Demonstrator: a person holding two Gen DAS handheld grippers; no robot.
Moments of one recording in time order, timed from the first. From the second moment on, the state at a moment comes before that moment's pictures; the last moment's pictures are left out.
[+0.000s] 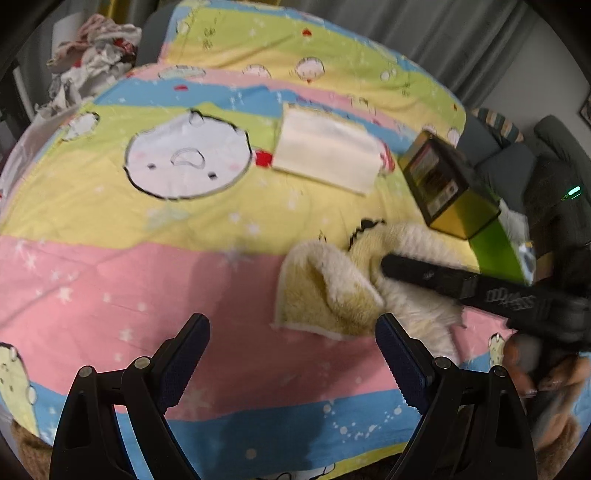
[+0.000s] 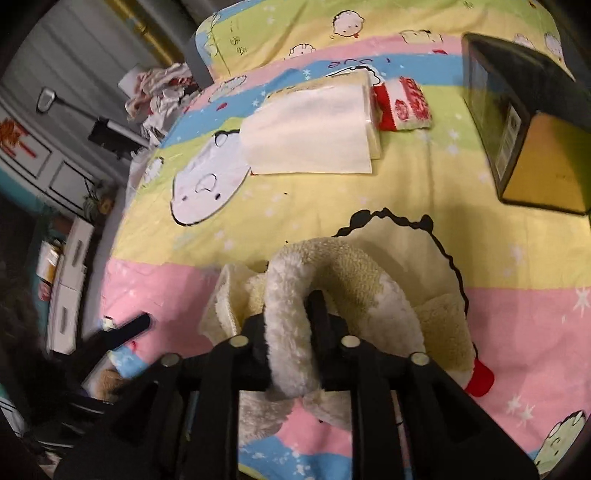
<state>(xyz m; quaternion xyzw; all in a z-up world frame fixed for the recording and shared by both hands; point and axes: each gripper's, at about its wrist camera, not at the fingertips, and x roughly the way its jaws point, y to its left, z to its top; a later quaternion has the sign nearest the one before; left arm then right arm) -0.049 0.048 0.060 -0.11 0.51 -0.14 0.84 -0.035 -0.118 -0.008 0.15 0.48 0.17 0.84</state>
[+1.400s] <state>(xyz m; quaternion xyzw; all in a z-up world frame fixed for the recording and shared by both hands) -0.037 -0.077 0.115 -0.09 0.42 -0.32 0.84 -0.082 -0.210 0.026 0.29 0.38 0.18 0.86</state>
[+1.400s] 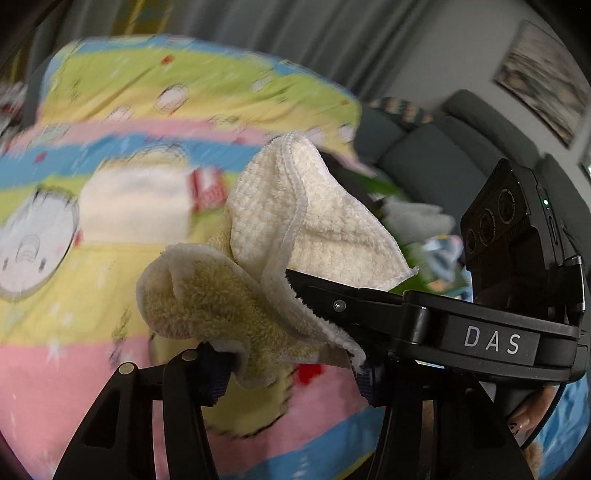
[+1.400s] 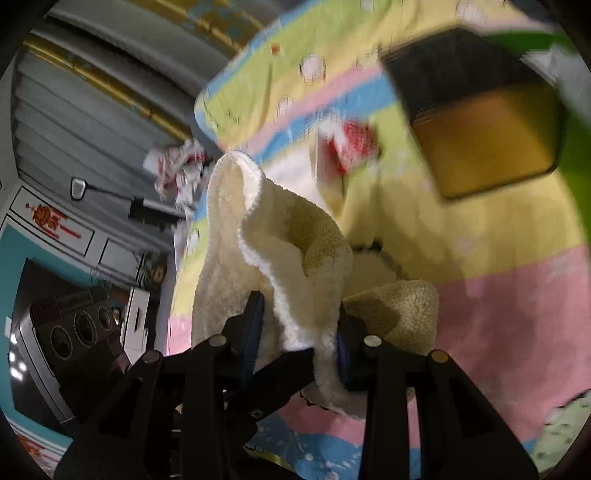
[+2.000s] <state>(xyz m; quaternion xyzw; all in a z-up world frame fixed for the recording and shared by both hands) 0.025 -0.245 0.187 -0.04 0.31 -0.50 0.81 -0.106 -0.357 0.116 0.31 0.20 0.02 0.93</state>
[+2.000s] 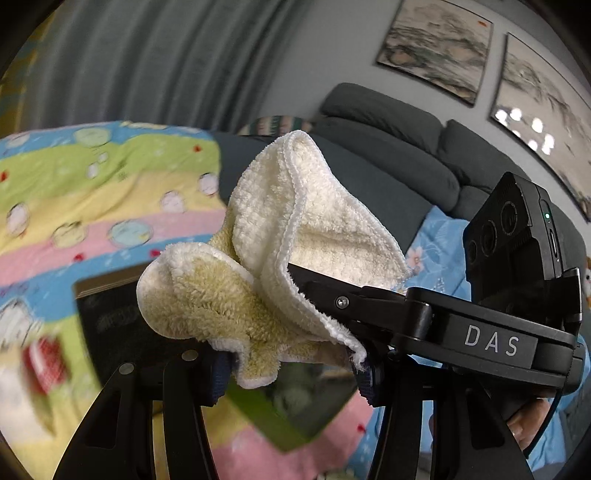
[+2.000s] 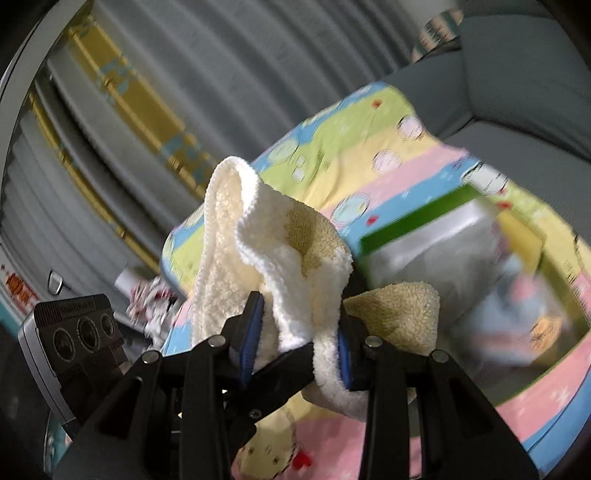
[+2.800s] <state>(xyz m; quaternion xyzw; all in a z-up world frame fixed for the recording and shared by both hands) 0.079 -0.329 0.118 -0.06 0.42 -0.50 0.75 -0.059 -0.441 0.062 0.35 0.25 -0.10 0.90</state>
